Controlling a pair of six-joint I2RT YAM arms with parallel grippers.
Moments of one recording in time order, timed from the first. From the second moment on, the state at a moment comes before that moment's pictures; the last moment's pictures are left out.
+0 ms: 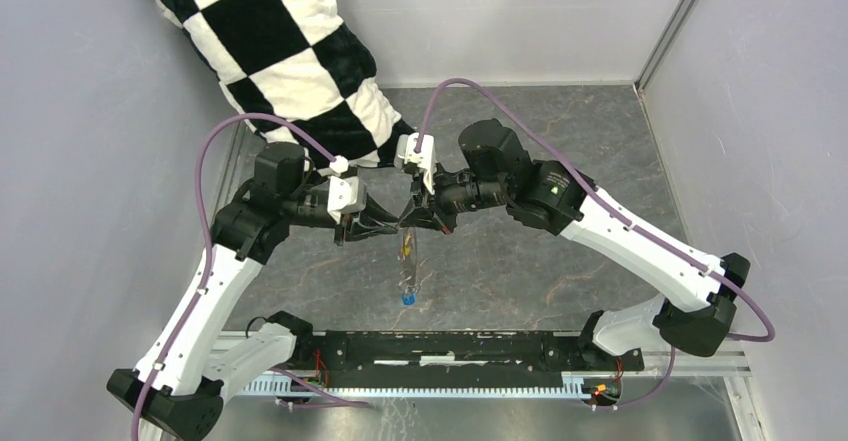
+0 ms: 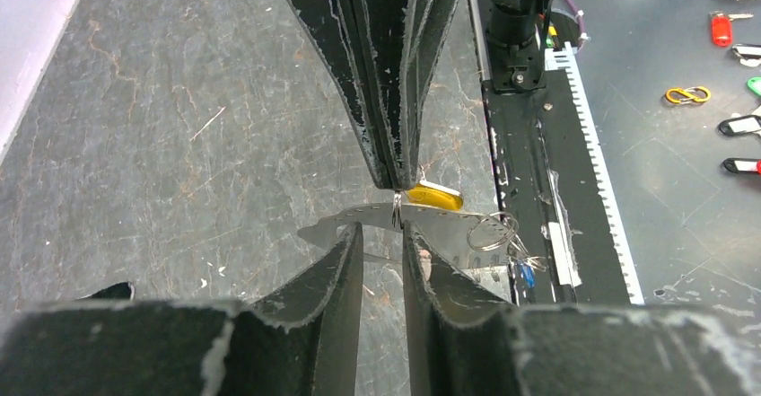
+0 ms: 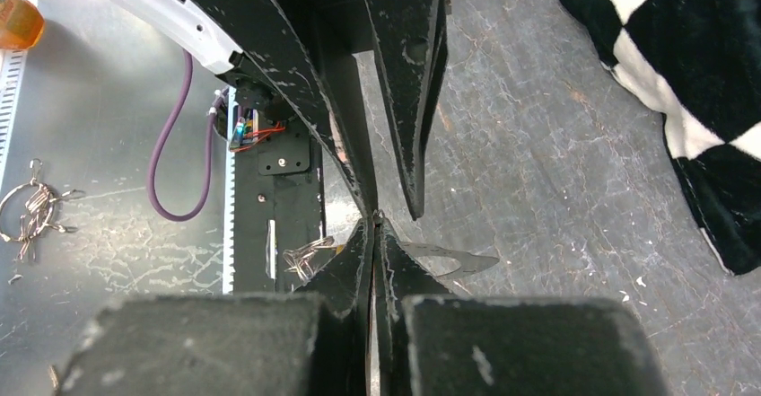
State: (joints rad) left arm -0.40 0.92 1.10 -0.71 1.09 0.62; right arm 0.99 1.38 1.54 -0.60 -0.49 -0.12
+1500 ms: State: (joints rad) left arm -0.40 0.92 1.12 -0.75 1.14 0.63; right arm 0.95 1.25 1.45 -0.44 -0.49 -0.04
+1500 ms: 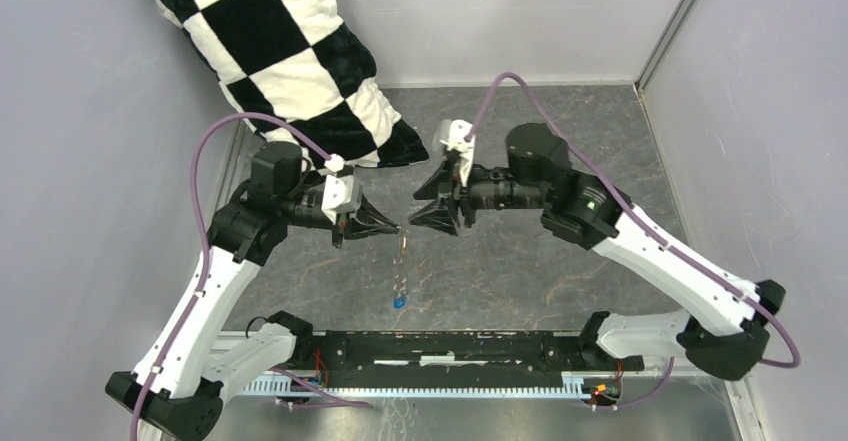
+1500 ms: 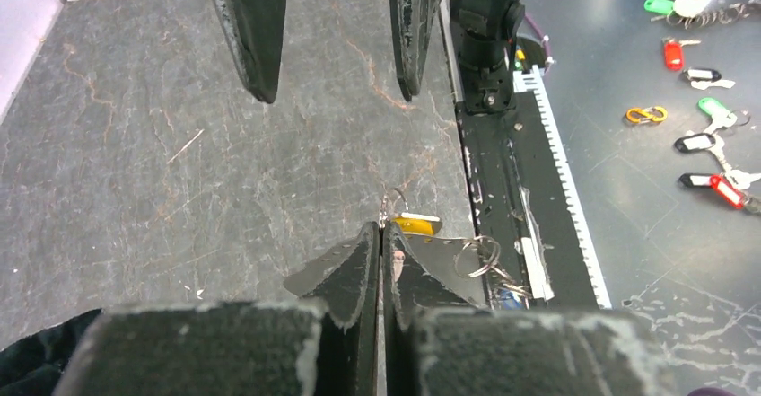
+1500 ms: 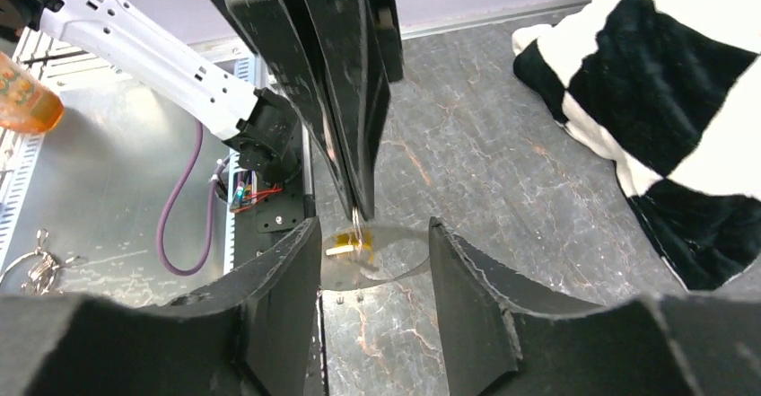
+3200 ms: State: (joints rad) left arm -0.40 0.81 1.00 0.09 1.12 -0.18; right arm 0.86 1.10 0.84 0.64 -0.55 0.73
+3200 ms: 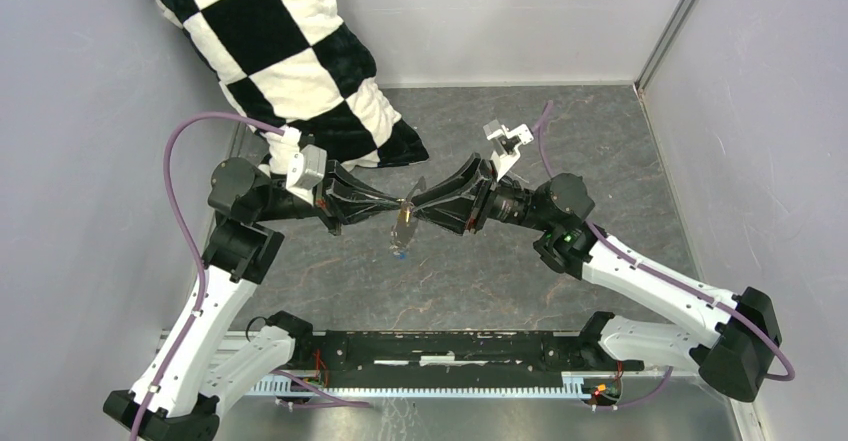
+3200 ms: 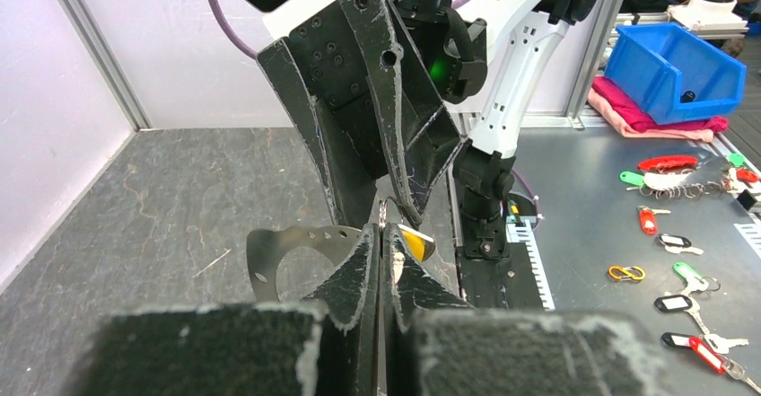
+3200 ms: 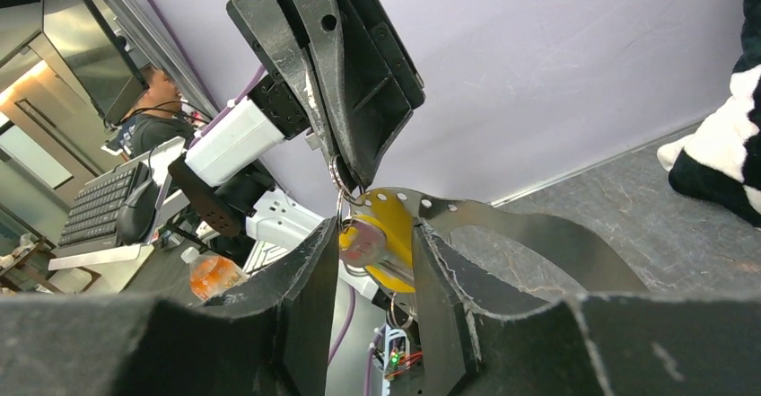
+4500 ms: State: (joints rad) left arm -0.40 0.78 0.97 -0.01 1.09 -0.05; right arm 0.86 1.16 0.84 0.65 -0.60 0.80
